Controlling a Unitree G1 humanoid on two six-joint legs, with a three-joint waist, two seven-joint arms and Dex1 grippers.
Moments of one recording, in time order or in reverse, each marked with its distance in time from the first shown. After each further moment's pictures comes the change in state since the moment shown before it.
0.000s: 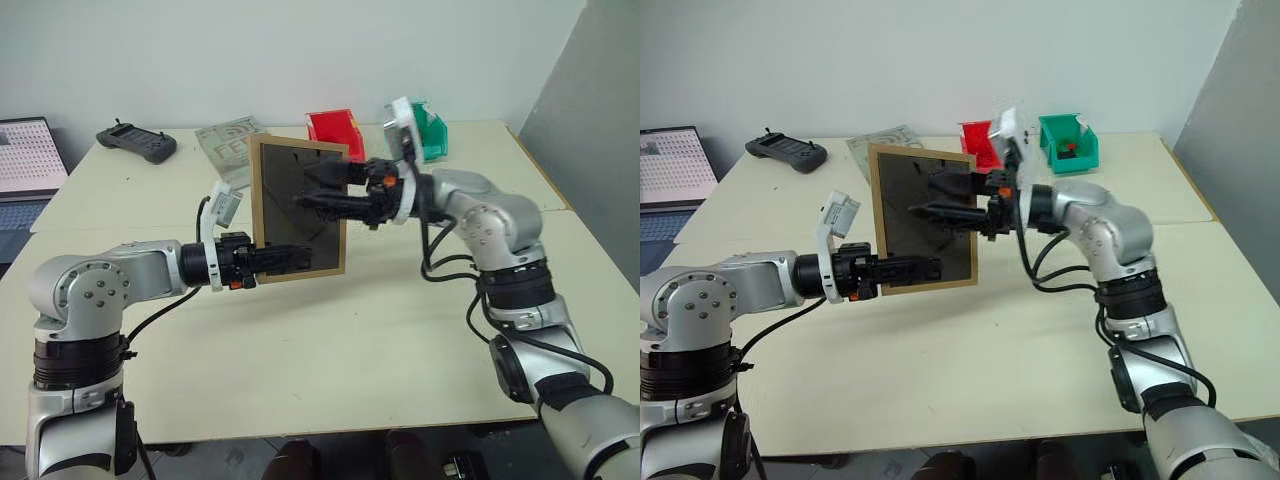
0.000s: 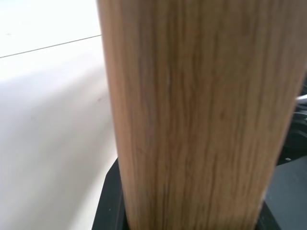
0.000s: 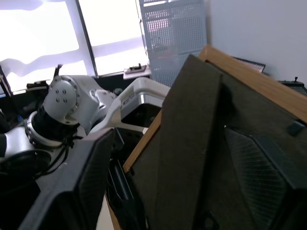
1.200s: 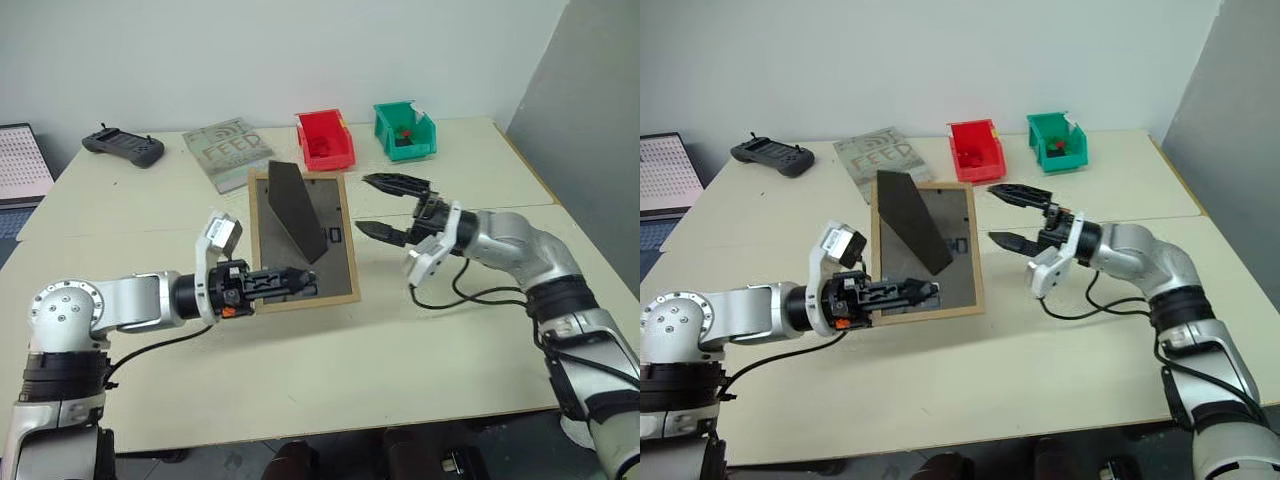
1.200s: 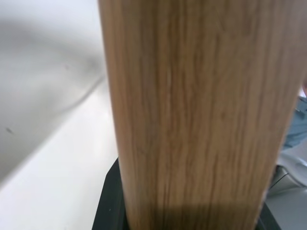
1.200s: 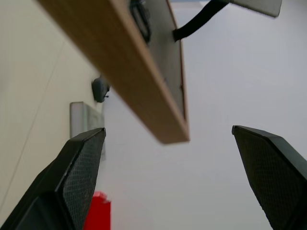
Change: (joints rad) left arm 0.168 0.076 -0.090 0.132 -0.911 0.076 0.487; right arm 0.048 -0.248 0.120 0.462 -1.411 -1.811 -1.027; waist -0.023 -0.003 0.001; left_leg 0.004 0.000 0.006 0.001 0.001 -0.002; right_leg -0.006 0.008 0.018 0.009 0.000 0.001
